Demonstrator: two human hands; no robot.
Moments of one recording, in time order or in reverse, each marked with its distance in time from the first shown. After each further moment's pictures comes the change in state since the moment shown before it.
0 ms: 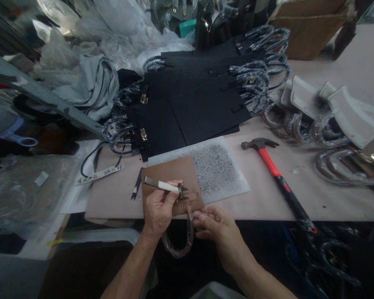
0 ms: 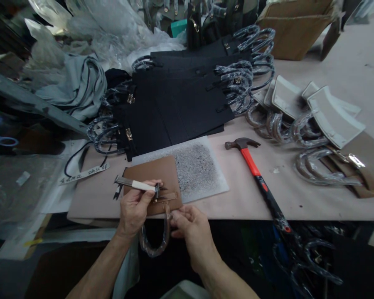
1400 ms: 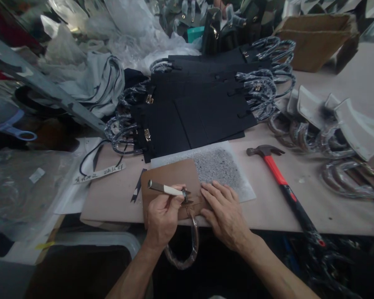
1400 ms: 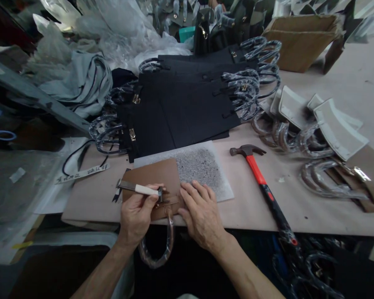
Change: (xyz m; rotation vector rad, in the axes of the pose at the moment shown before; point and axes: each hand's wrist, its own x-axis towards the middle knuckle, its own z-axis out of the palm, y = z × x) left_hand -0.005 0.002 0.005 0.026 0.065 -0.011; right_hand 0.049 -0.021 -0.030 -1.414 0.039 -1.149
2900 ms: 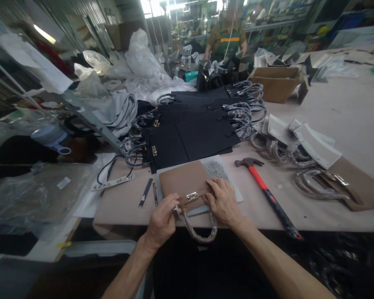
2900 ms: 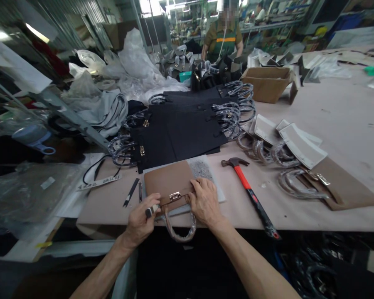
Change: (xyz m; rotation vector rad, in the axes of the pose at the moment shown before) left_hand -0.007 -0.024 -0.027 0.250 -0.009 0.521; right_hand 0.022 0.024 -0.008 -0.033 0.141 0.174
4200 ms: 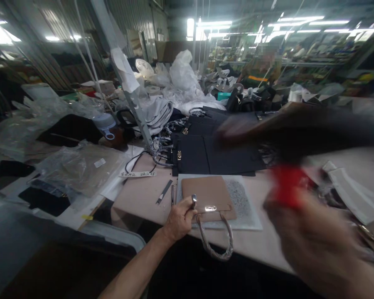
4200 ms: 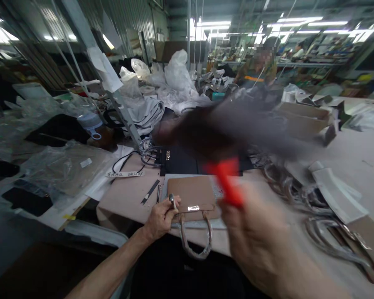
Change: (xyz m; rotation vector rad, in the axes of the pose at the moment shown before) left_hand 0.013 -0.004 0.005 -0.122 -0.022 -0.085; right_hand 0.037 -0.083 -0.163 0.253 -0.182 0.125
